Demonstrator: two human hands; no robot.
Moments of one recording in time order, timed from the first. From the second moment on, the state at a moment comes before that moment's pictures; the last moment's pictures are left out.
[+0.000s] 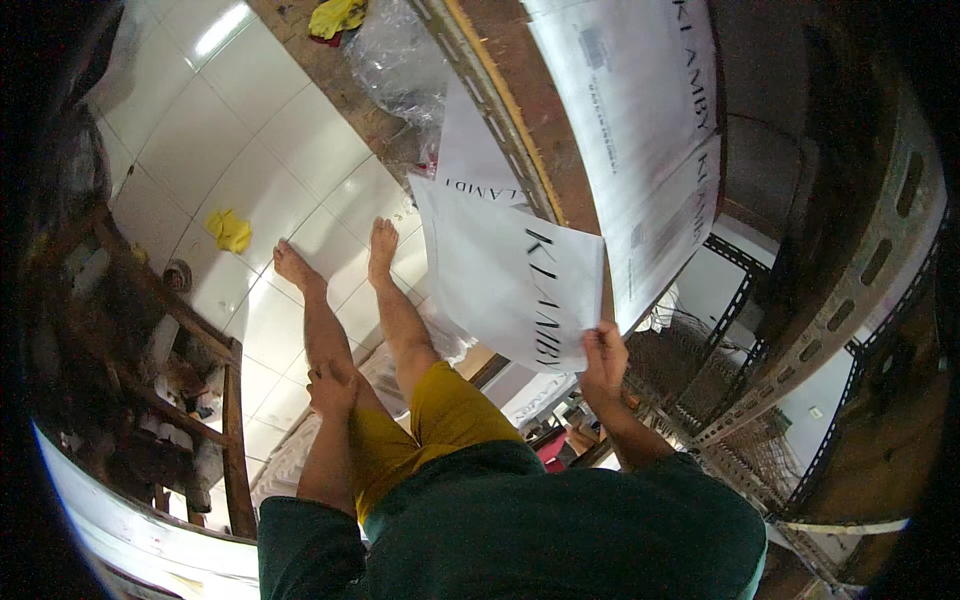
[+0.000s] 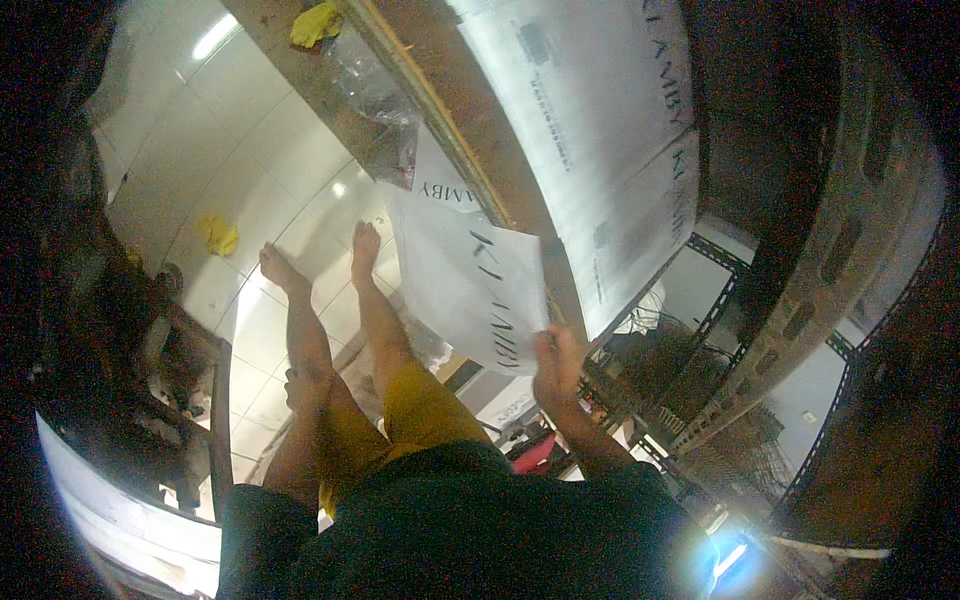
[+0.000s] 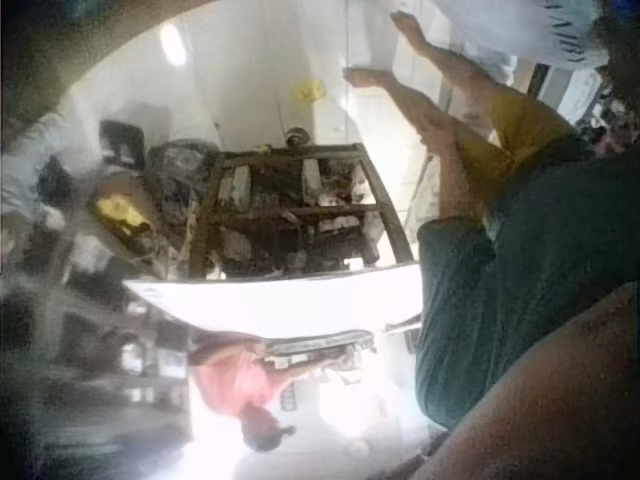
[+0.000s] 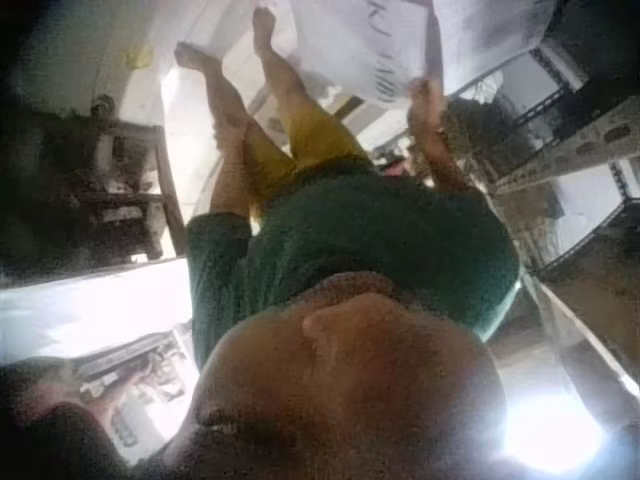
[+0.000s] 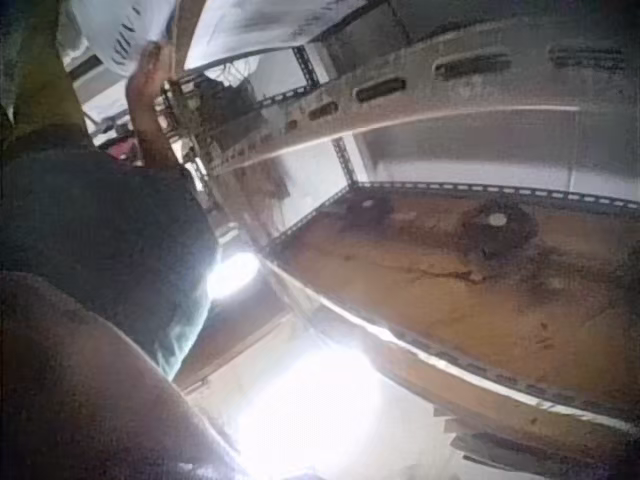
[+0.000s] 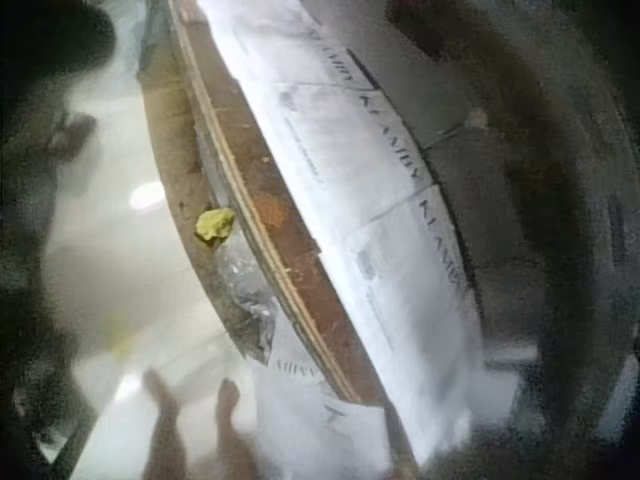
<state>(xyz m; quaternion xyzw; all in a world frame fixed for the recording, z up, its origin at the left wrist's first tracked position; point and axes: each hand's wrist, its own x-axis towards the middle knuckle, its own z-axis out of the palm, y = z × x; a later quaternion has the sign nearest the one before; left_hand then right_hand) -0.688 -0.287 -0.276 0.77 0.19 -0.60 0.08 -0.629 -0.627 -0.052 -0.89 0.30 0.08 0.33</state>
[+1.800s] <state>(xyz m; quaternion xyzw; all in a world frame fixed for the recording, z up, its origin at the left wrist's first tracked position) -0.813 -0.004 0.162 0.67 0.22 0.18 0.69 -0.668 -0.507 -0.041 -0.96 -0.05 0.00 0.28</state>
